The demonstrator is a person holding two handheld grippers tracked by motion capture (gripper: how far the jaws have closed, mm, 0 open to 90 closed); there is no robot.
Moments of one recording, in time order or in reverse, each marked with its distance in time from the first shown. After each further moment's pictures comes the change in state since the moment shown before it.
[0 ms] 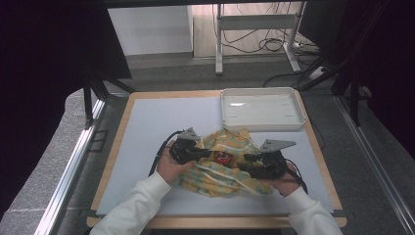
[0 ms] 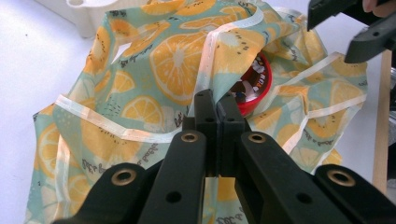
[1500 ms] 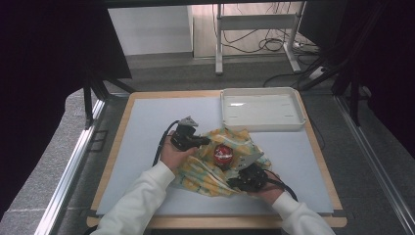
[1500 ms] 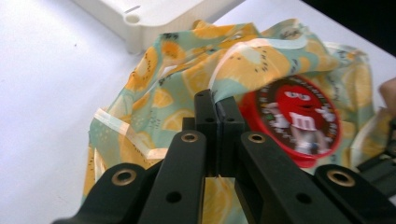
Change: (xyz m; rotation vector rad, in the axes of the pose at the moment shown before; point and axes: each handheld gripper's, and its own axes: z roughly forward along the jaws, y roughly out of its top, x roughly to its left) left arm 0.039 0.015 0.016 -0.028 0.053 -0.105; right arm 0.024 -0.025 0.055 0.268 0.134 -0.152
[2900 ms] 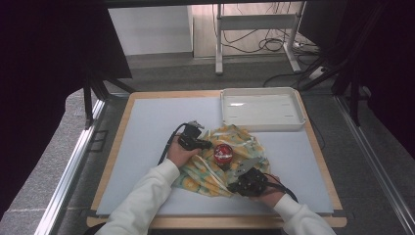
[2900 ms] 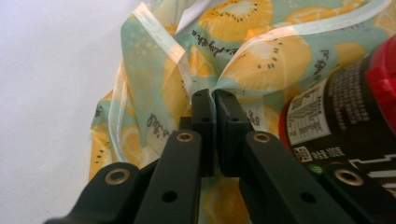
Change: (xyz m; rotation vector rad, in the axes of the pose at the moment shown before) left arm 0.026 -0.015 0.049 0.147 0.012 -0.047; right arm 0.008 -0.005 0.000 0.038 0.027 -0.051
